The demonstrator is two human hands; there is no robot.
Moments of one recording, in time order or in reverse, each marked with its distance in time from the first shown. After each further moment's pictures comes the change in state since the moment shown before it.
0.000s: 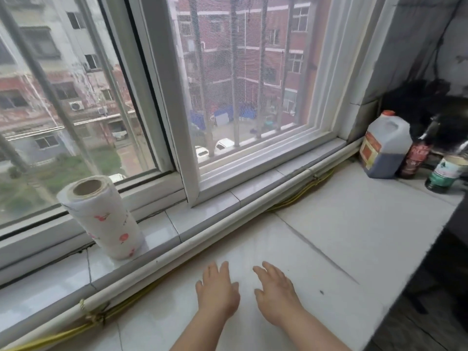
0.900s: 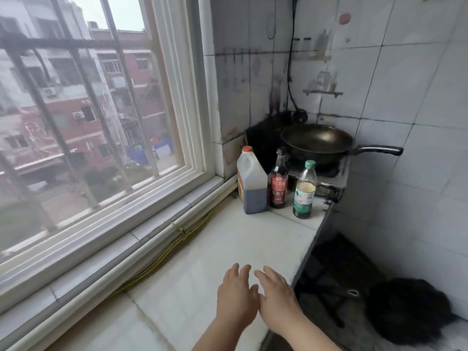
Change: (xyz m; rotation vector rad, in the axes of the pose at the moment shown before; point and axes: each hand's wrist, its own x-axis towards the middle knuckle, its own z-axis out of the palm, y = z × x) left_hand 0.049 0.416 0.075 -0.128 -0.038 0.452; right_hand -0.006 0.325 -0.202 0.142 0.222 0.241
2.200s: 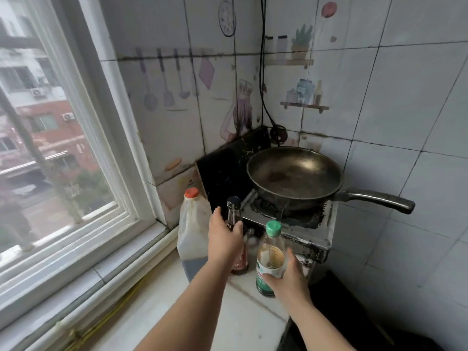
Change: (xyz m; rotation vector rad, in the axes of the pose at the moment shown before) left_hand 0.326 0.190 -0.028 -0.624 0.326 -0.038; right_hand 0.248 0.172 -0.164 0.557 0.342 0.297
